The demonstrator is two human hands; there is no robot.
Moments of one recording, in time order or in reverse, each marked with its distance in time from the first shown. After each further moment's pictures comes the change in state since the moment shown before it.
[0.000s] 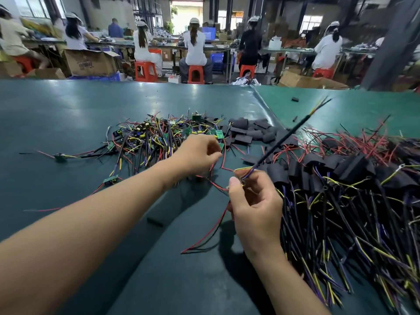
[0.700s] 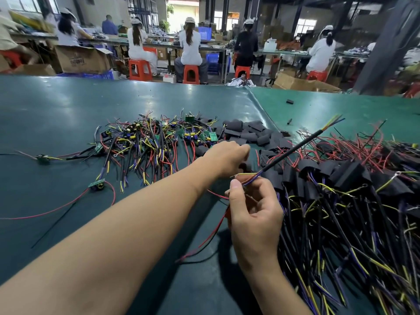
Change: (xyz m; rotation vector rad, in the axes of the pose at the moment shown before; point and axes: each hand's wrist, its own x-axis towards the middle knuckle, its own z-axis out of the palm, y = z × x) left_hand 0.053 0.027 0.060 0.522 -0.222 0.309; right_hand 0.000 0.000 -0.002 0.018 0.079 -0.034
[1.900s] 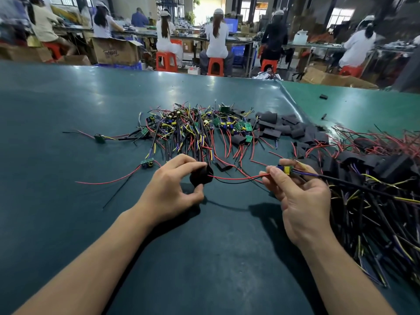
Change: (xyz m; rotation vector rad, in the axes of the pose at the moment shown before) left_hand -0.237 -0.030 -0.027 -0.439 0.525 -0.212; right_hand 0.009 -0.009 -0.003 0.417 -0.082 0.339
